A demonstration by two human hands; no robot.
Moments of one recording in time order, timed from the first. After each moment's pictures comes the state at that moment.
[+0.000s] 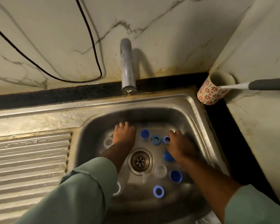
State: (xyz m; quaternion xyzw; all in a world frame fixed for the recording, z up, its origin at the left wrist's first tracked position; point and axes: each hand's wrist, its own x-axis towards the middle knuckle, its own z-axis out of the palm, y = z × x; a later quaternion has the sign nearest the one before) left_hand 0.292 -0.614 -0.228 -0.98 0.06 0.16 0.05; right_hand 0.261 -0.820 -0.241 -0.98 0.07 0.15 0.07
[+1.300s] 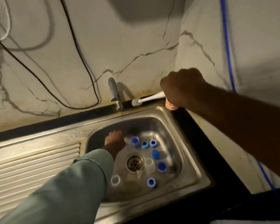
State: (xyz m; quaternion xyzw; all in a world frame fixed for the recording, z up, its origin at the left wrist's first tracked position) left_hand 0.237 -0.619 -0.122 -0.99 0.00 0.15 -0.09; right_hand 0.179 -0.838 0.142 -0.97 -0.11 -0.06 -0.20
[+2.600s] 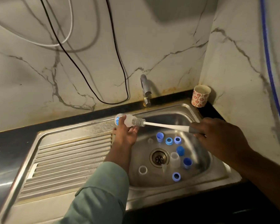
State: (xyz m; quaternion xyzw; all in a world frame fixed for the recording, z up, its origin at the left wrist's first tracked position) left_hand 0.185 -0.564 -0.044 -0.27 -0.35 0.00 -0.90; right_hand 0.073 -0.827 0.035 -0.99 -0.11 -0.09 0.00
